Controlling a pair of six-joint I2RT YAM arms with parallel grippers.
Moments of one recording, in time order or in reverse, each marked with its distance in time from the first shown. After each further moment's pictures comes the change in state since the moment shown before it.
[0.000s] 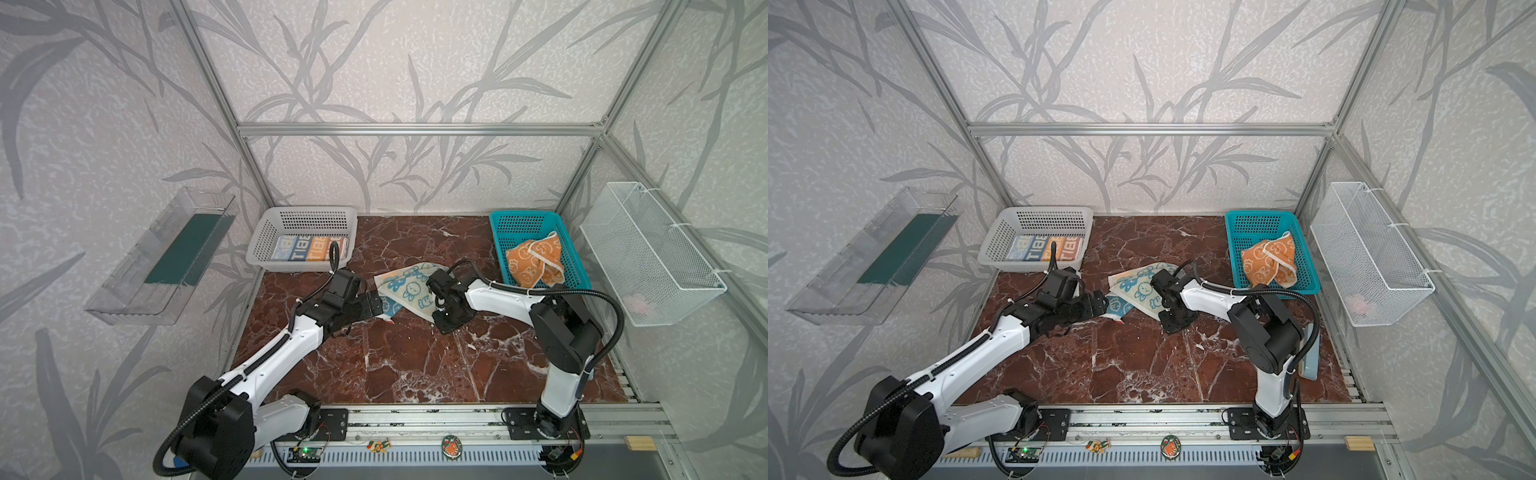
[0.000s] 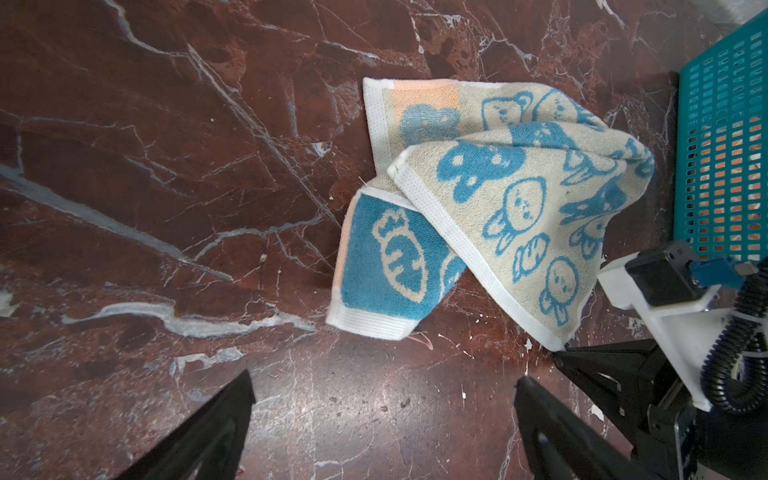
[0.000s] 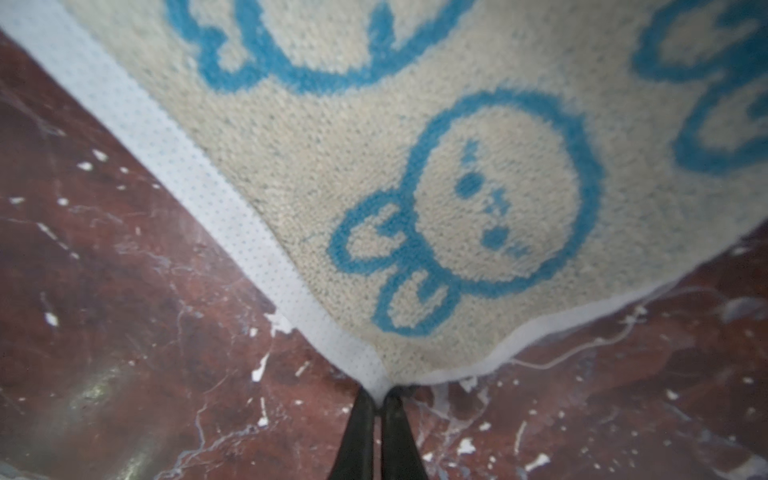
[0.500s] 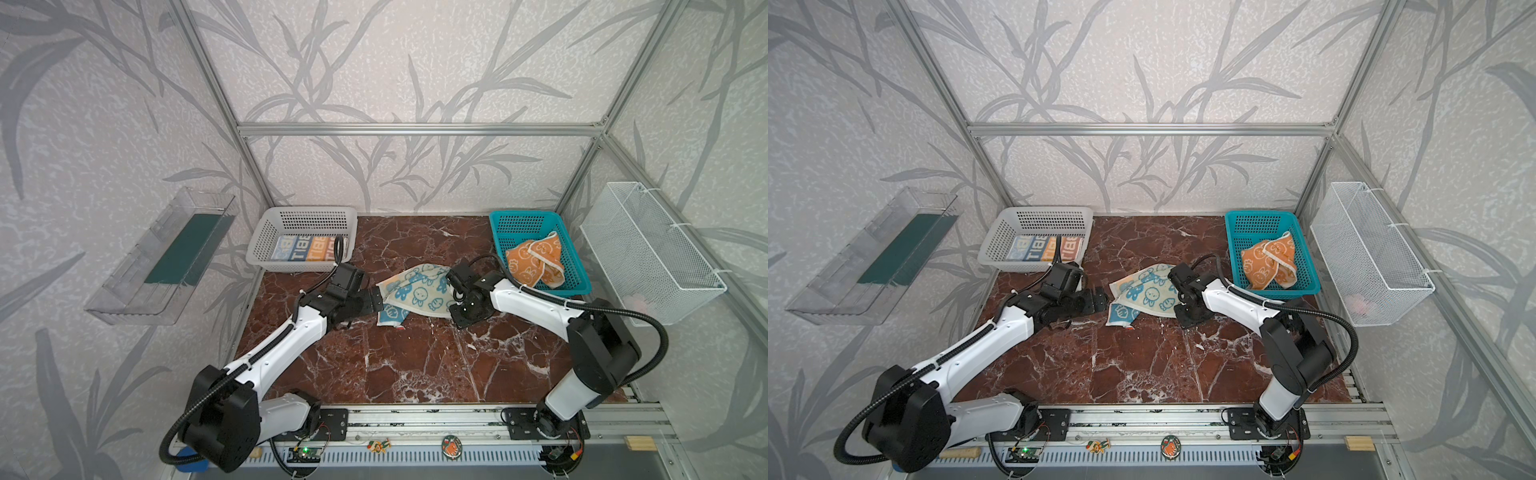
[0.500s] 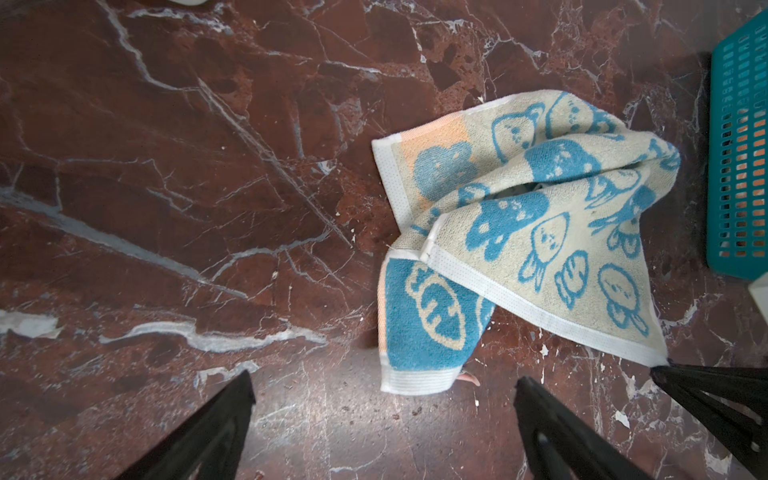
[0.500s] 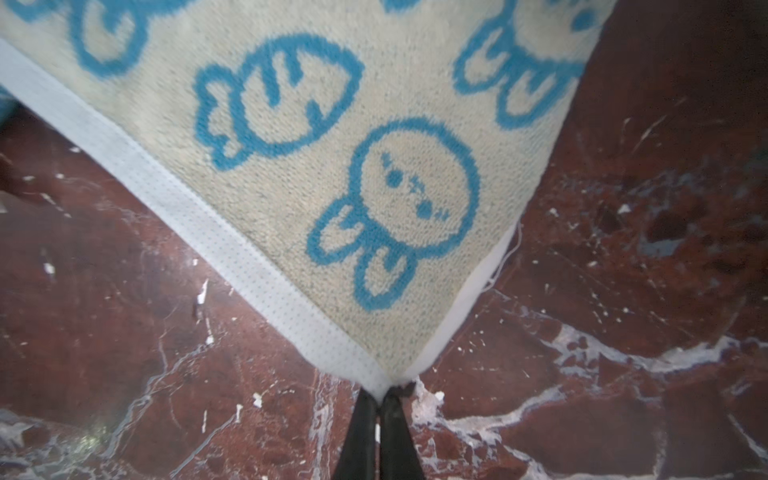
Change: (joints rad) left arm -0.013 0.094 0.105 -0.060 -0.027 0.071; right arm -0.076 -0.214 -0.071 -0.050 0.043 -0.009
